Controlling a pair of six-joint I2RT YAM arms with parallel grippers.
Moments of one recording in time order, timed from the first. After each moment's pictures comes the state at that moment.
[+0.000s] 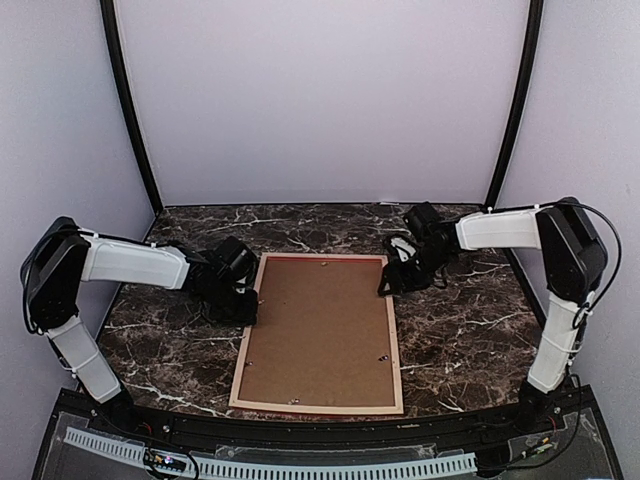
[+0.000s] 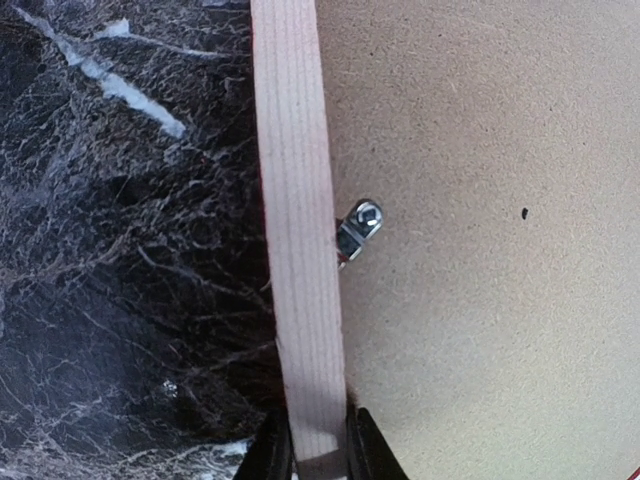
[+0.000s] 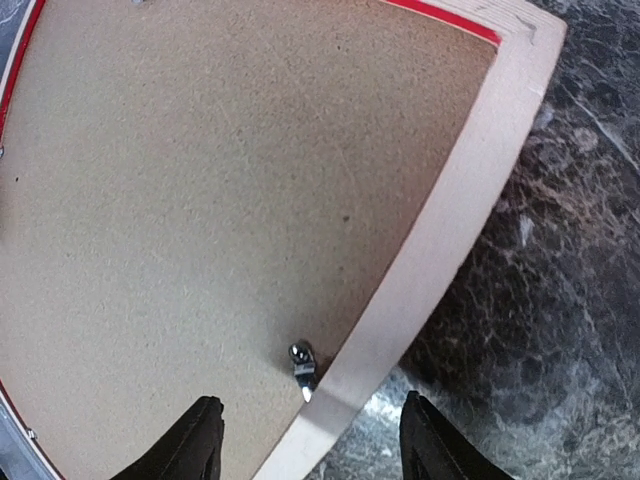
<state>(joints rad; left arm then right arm) -0.68 1.68 0.96 -0.48 0.01 -0.61 0.50 1.89 1.25 -0.54 -0.33 0.16</state>
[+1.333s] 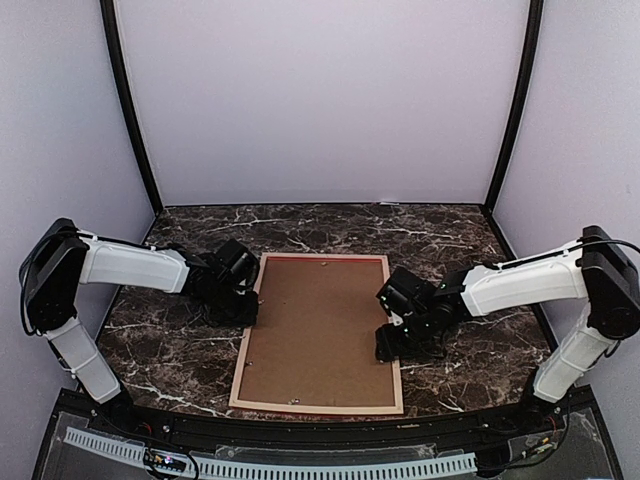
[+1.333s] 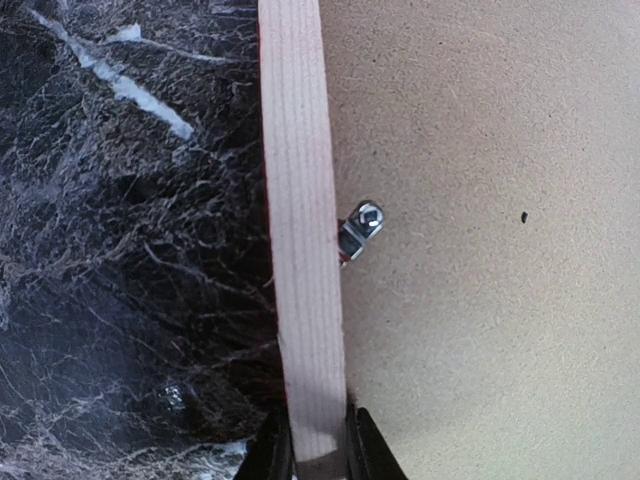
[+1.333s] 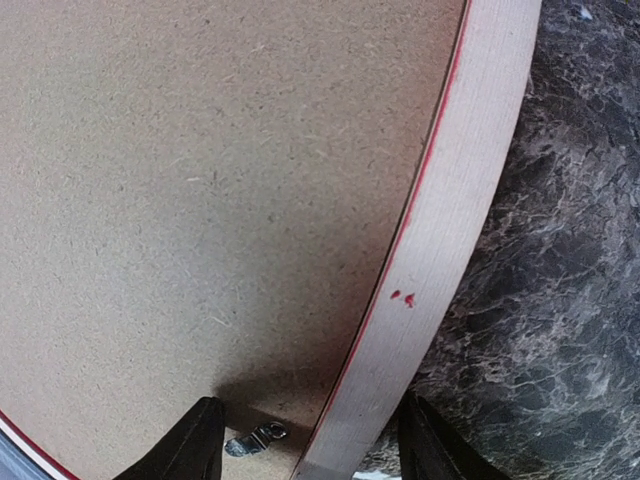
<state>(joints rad) -0.71 1.67 0.93 -0.45 -0.04 -0.64 0.96 1.59 0.86 -0.53 0.01 0.70</state>
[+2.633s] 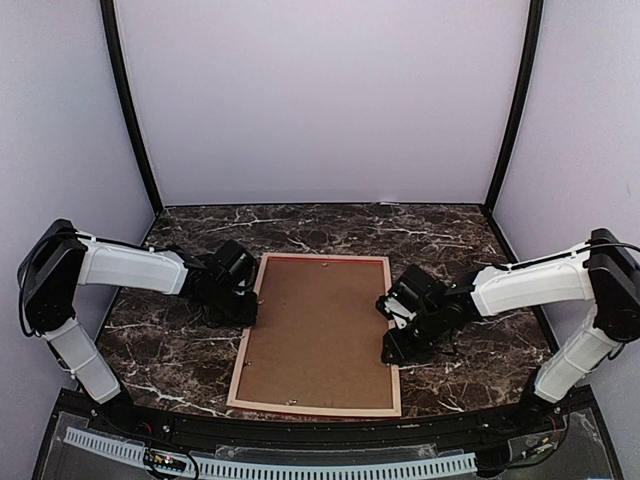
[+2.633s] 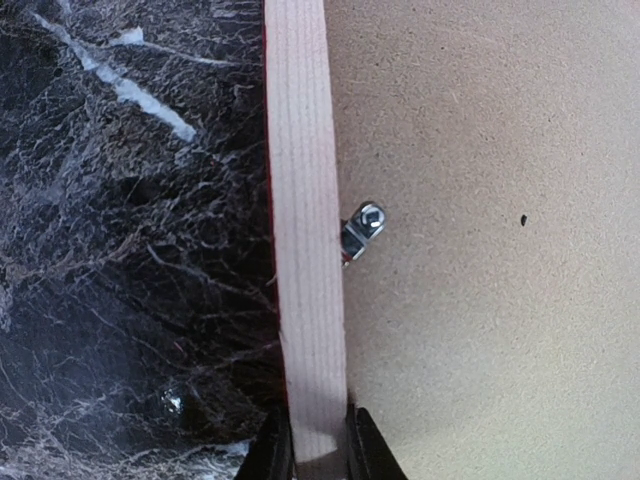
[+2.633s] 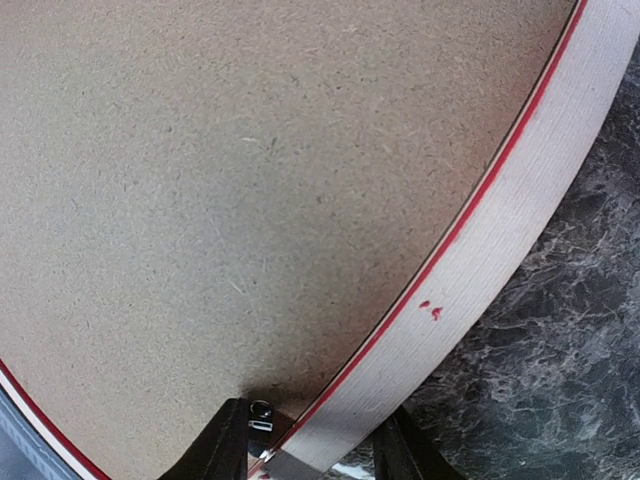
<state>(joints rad) -0.71 1.66 0.91 -0.43 -0.04 -0.64 0.90 1.55 0.80 -0.48 -0.12 0.43</state>
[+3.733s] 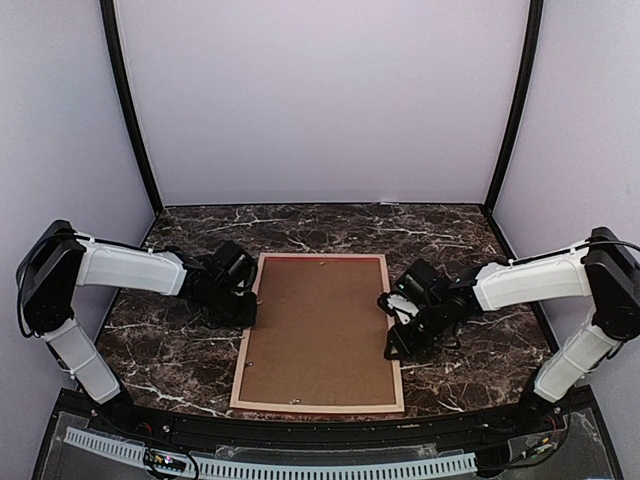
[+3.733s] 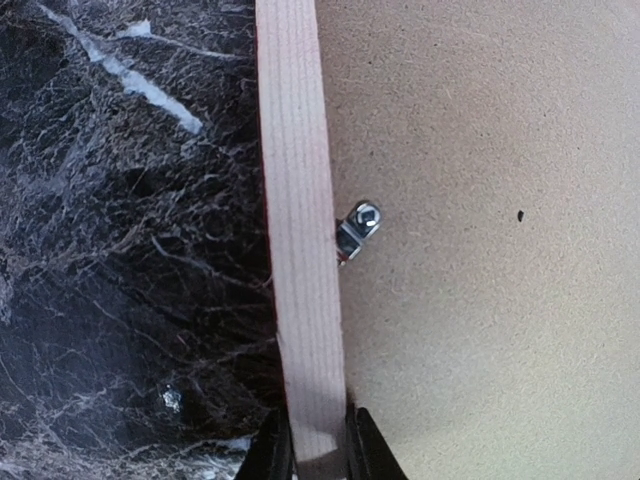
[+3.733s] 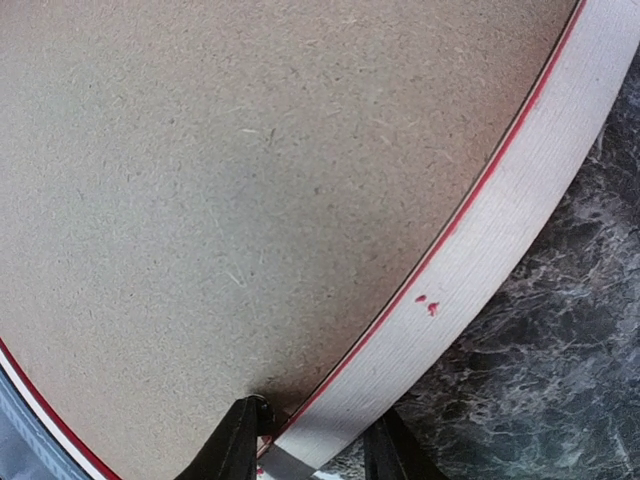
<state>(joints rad) -0.71 1.65 0.90 -0.43 -0.05 -0.65 0.84 1.55 0.79 -0.46 -0.18 0.34</state>
